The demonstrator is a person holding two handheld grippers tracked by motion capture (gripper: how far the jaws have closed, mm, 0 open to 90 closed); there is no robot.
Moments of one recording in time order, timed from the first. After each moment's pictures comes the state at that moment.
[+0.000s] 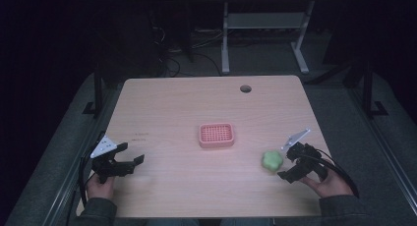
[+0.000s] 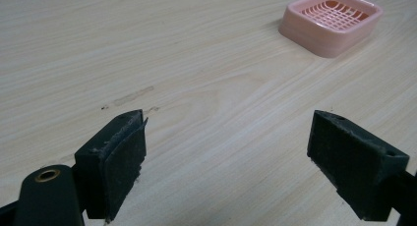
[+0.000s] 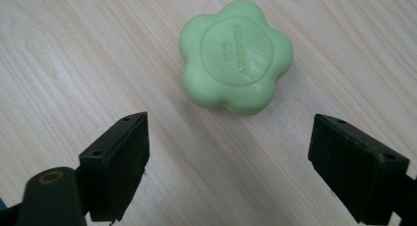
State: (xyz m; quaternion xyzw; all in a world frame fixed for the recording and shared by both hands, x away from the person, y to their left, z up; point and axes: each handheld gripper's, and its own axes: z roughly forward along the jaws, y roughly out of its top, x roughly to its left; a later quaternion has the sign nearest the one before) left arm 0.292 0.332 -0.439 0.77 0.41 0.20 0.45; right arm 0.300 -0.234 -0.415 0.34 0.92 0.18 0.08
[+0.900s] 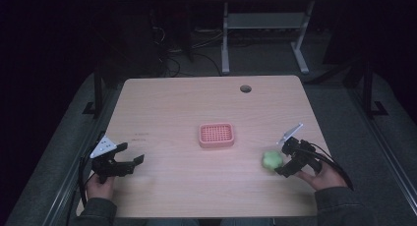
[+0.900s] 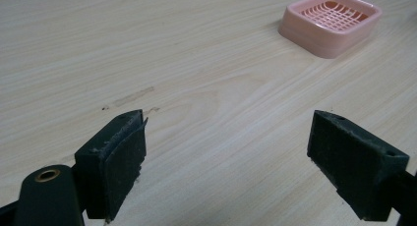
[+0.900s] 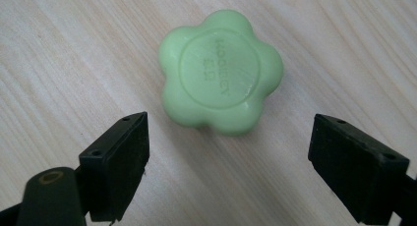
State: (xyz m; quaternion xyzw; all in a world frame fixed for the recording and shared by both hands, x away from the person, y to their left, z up) left arm 0.291 0.332 -0.438 0.77 0.41 0.20 0.44; right arm 0.321 -0.228 -0.421 0.34 0.92 0.16 0.07
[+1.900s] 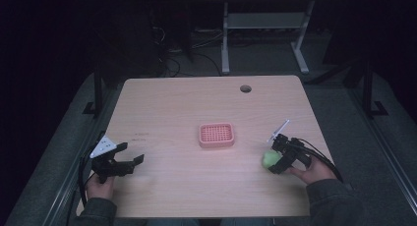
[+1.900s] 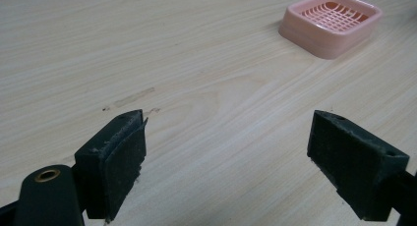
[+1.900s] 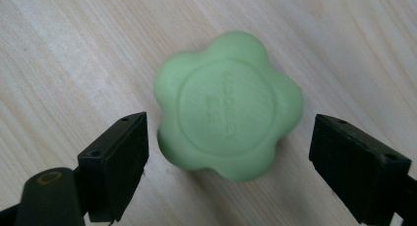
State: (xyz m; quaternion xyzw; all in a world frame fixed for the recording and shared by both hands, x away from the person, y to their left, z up) left arm 0.292 0.333 -0.437 0.77 0.41 0.20 0.44; right arm 0.343 -0.207 -0.433 0.33 0.94 0.13 0.04
